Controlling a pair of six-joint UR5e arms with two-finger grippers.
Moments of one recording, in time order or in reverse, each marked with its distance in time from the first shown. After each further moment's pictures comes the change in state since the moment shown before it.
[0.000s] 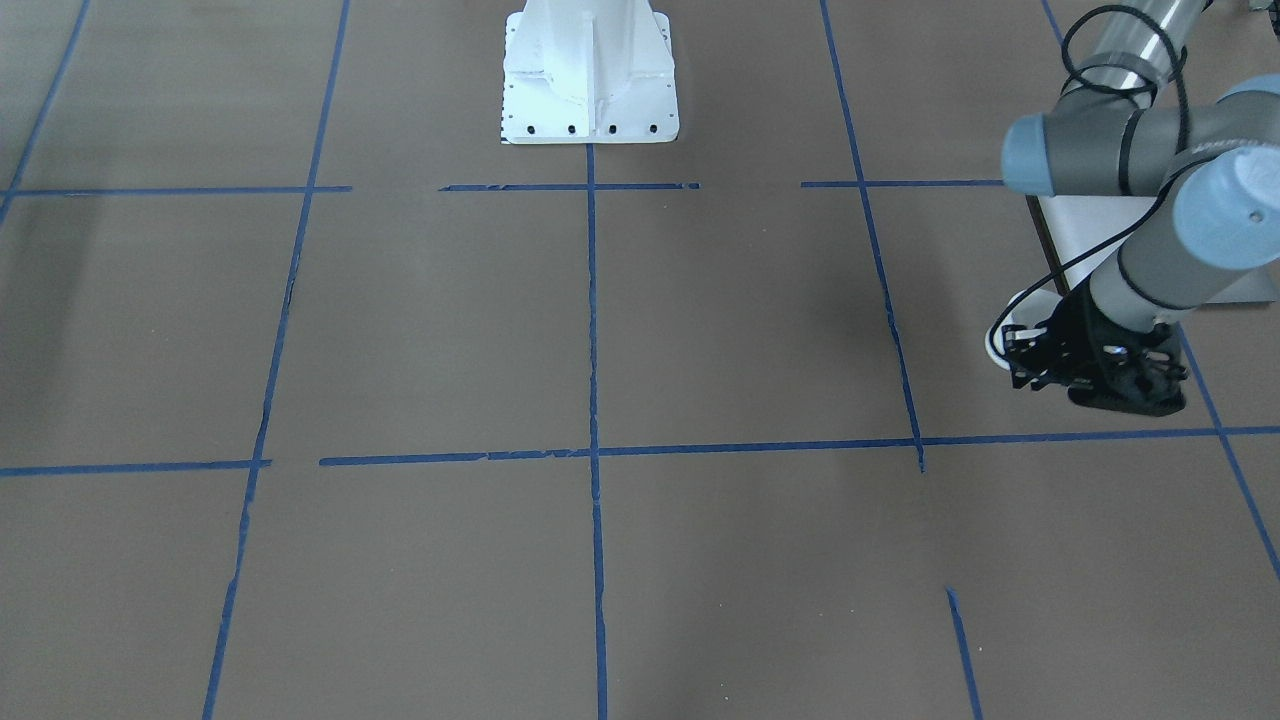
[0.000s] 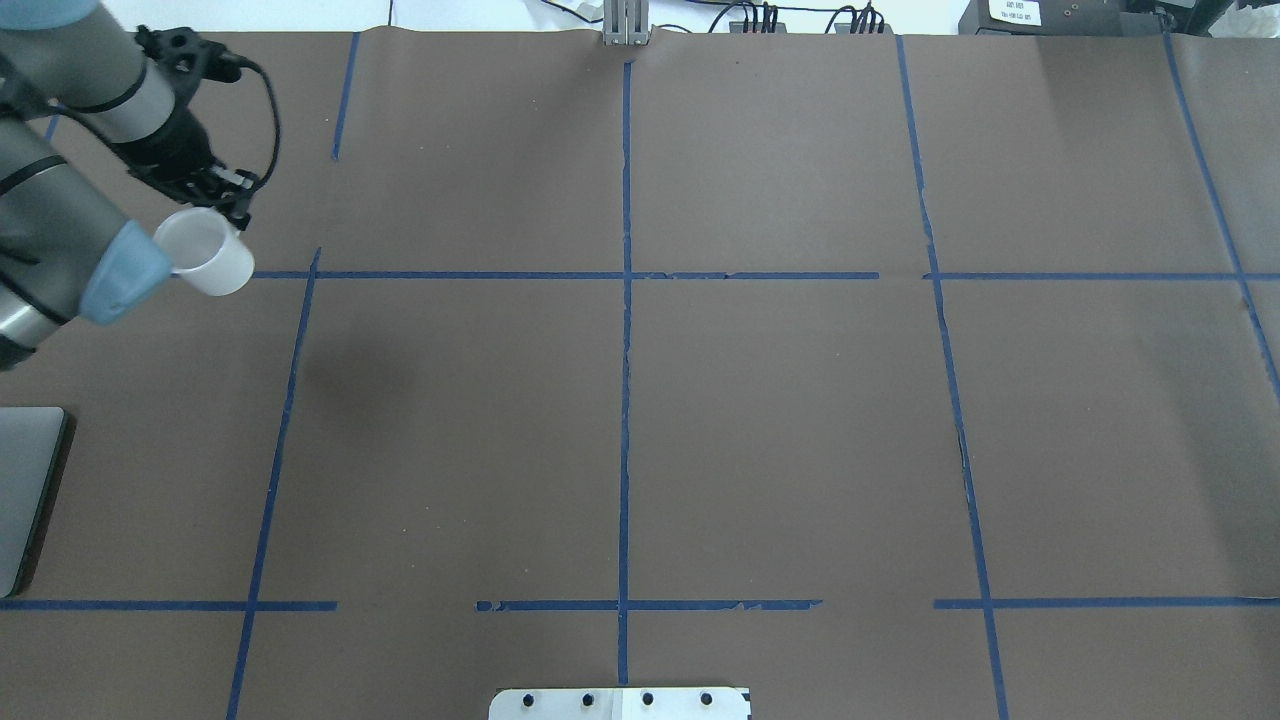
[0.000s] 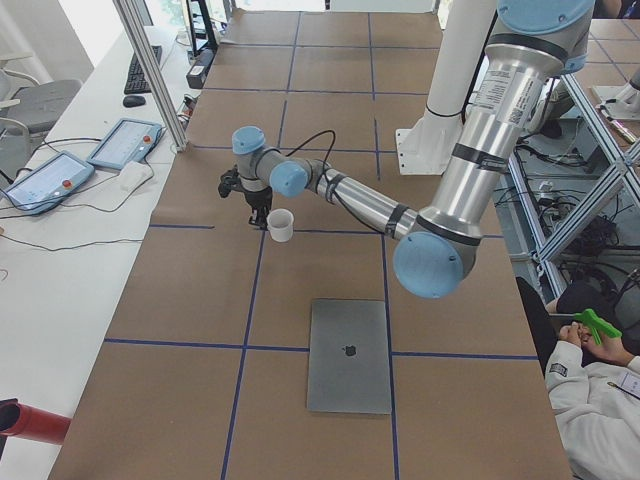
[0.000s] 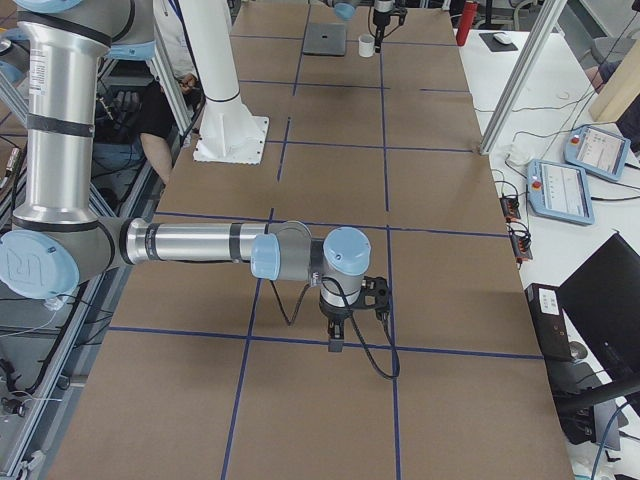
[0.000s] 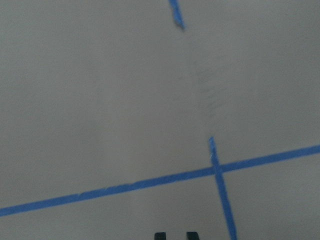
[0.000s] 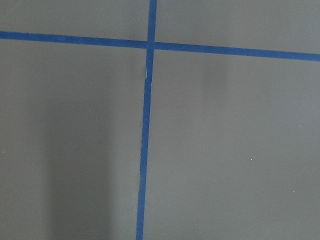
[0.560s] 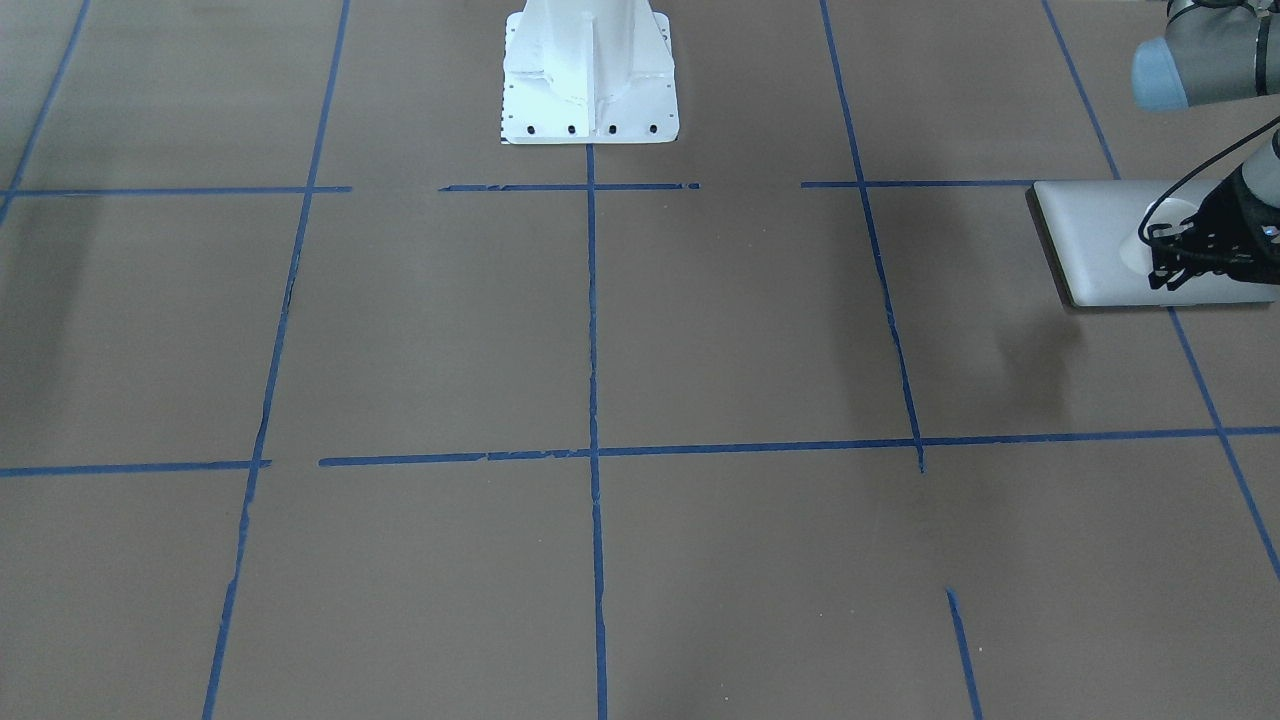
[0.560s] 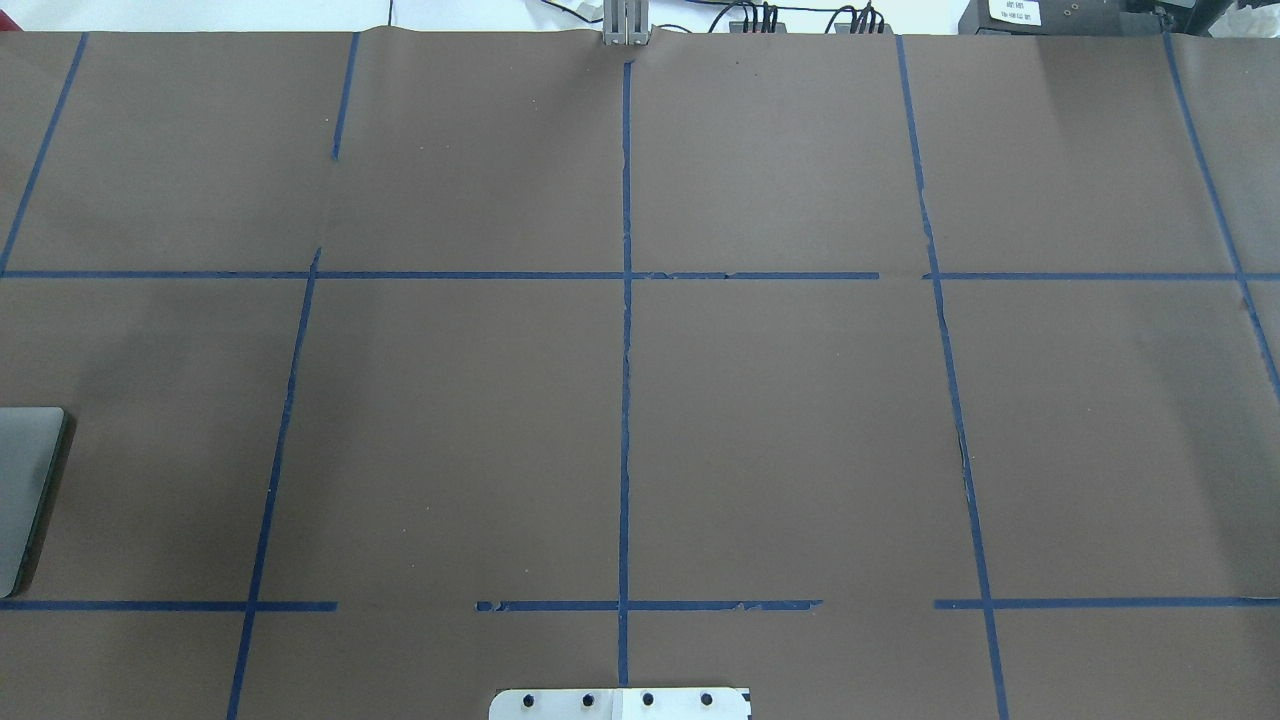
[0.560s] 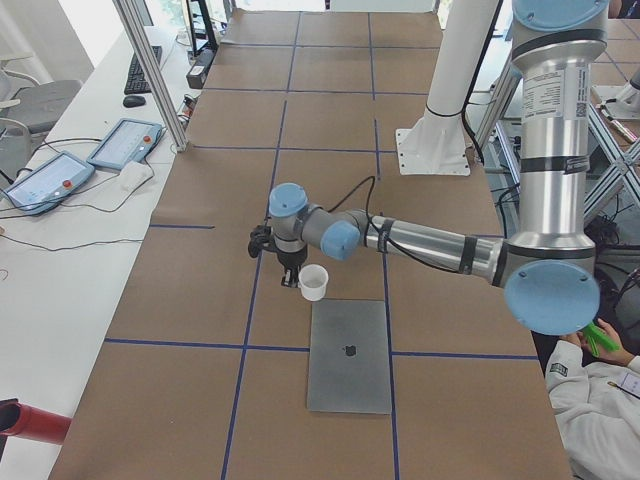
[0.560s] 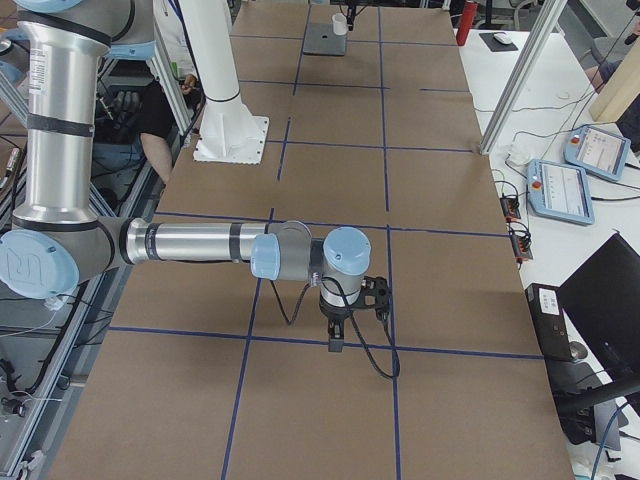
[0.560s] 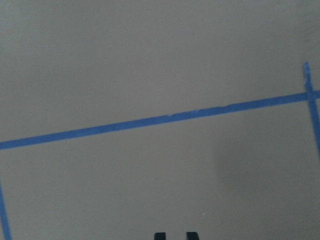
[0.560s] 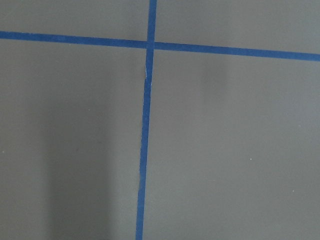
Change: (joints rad) left arm -0.097 0.408 -0.031 -0.304 -0.002 0.106; right arm 0.000 -0.001 0.000 0.000 0.000 0.000
